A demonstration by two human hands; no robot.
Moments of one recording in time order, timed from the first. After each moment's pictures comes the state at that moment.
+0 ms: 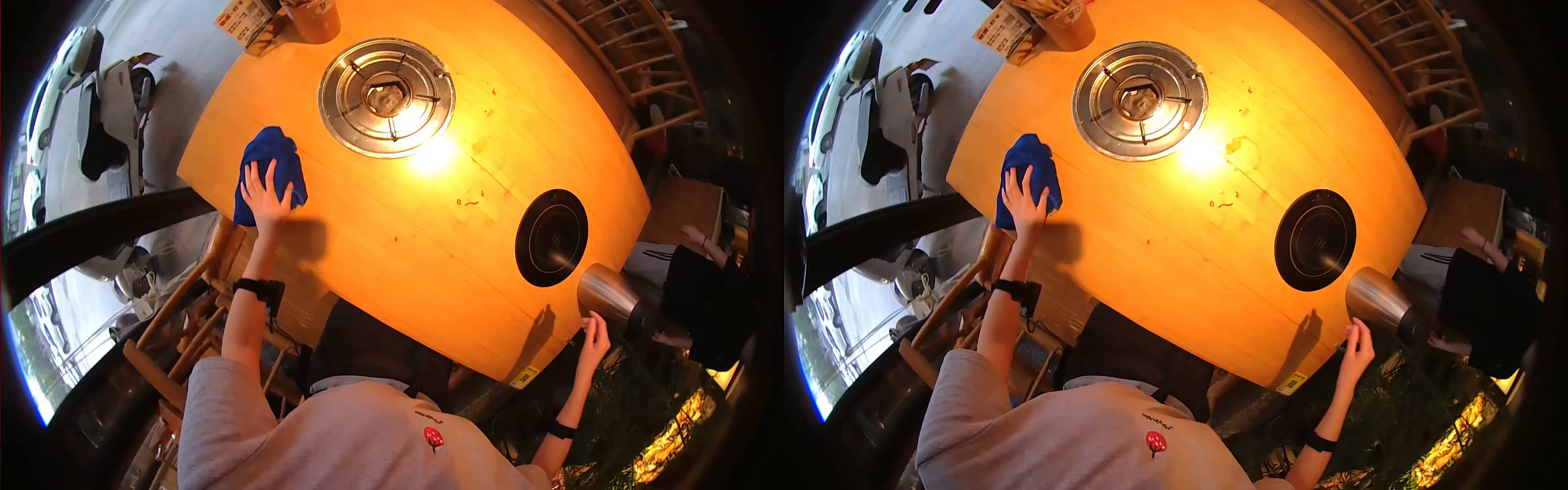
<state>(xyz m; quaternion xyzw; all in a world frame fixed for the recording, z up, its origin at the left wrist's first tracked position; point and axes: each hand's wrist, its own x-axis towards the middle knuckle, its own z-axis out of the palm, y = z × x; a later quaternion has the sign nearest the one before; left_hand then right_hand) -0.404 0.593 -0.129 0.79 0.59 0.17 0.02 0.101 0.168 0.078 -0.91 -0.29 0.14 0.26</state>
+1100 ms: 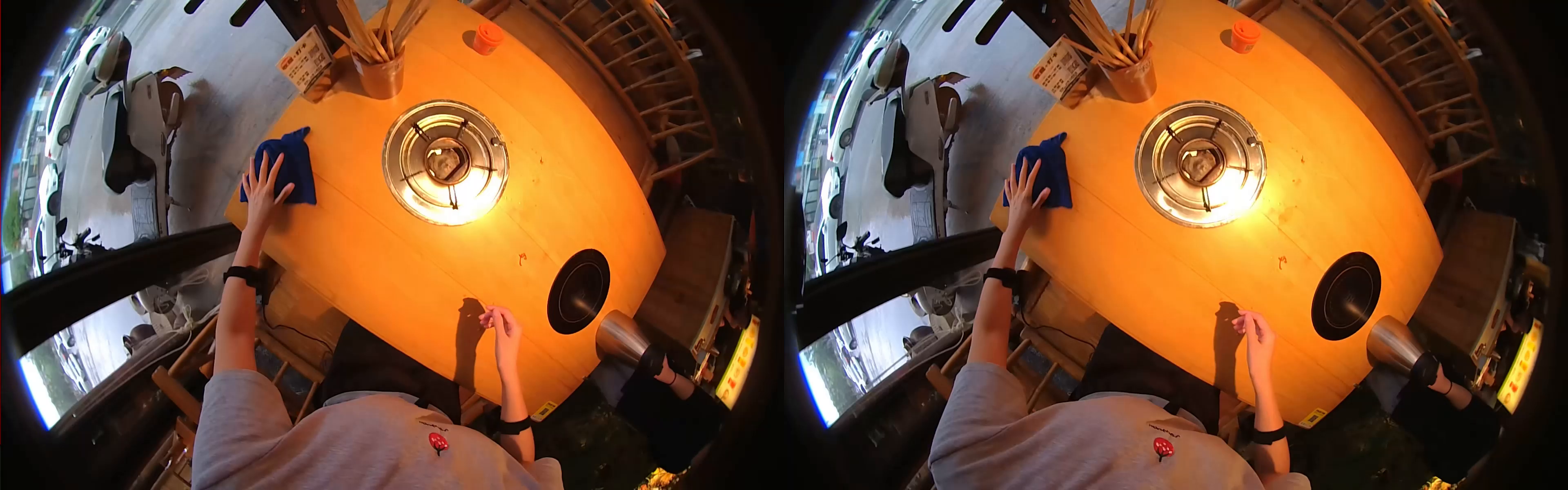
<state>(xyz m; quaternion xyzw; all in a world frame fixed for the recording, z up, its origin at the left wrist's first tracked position) -0.501 0.771 -0.111 0.84 0.52 0.10 0.04 -0.112 0.378 -0.017 -0.73 -0.18 0.47 0.46</state>
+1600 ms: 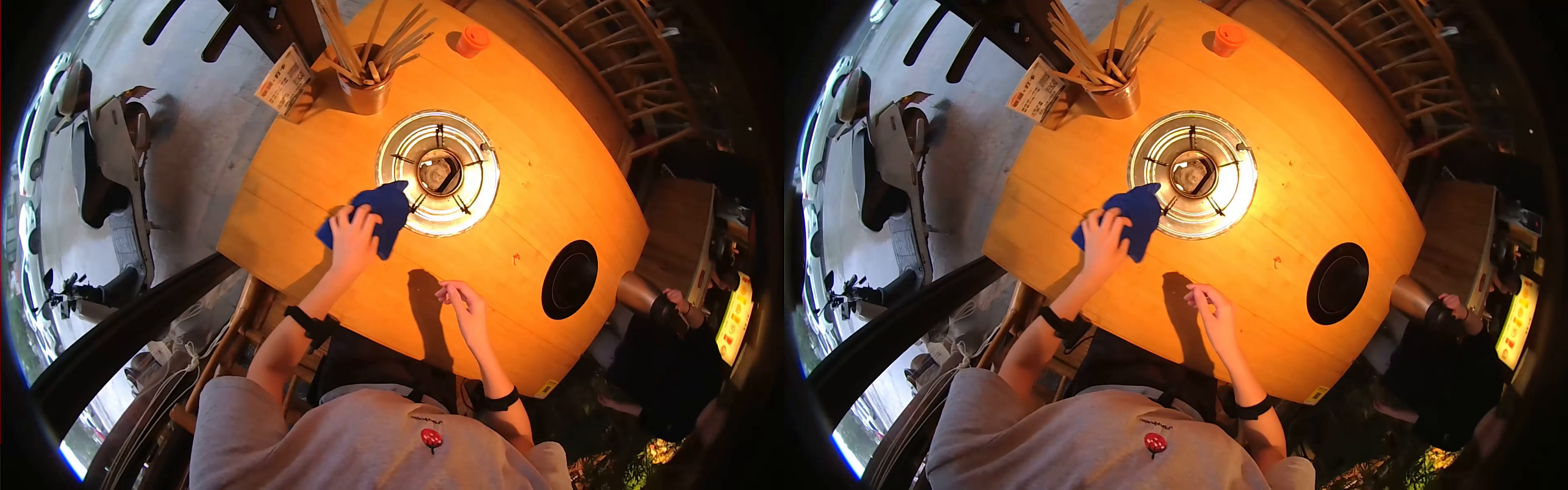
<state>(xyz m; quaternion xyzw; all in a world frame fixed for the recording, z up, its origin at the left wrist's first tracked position) -0.346 0.689 -0.078 0.87 0.40 0.14 0.22 -0.176 0.501 0.009 -0.72 -0.24 0.49 0.42</state>
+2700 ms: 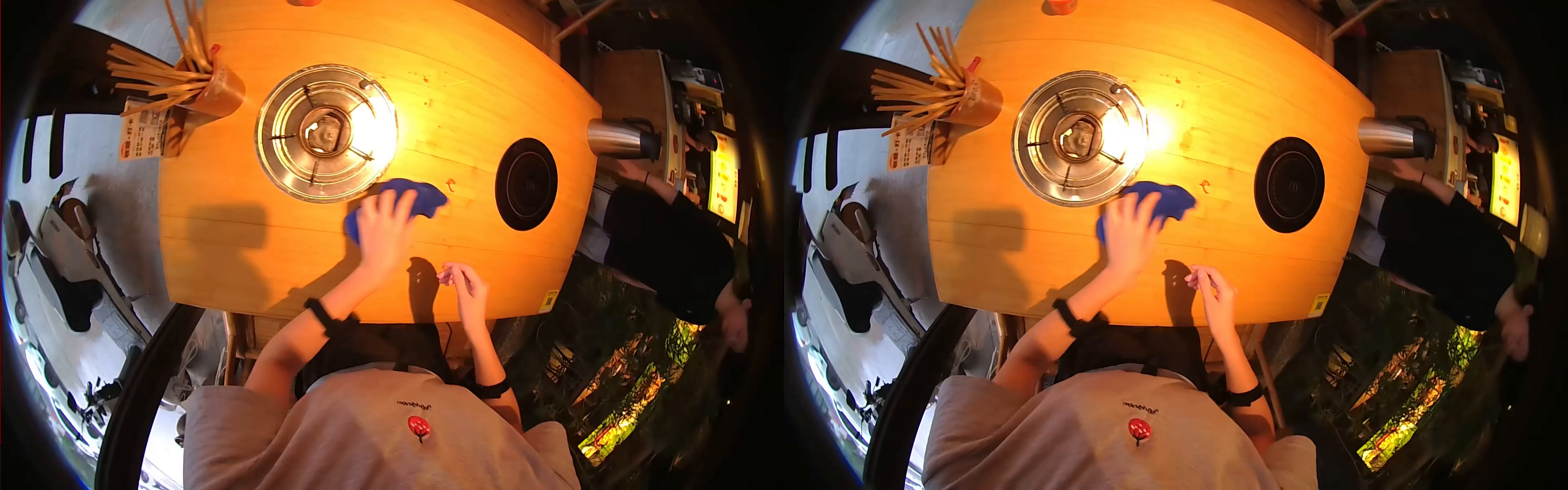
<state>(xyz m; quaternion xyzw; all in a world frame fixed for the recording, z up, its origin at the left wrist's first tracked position) -0.201 0.571 -0.042 0.90 0.29 0.14 0.31 -0.159 0.389 0.022 -0.81 -0.07 0.33 0.49</state>
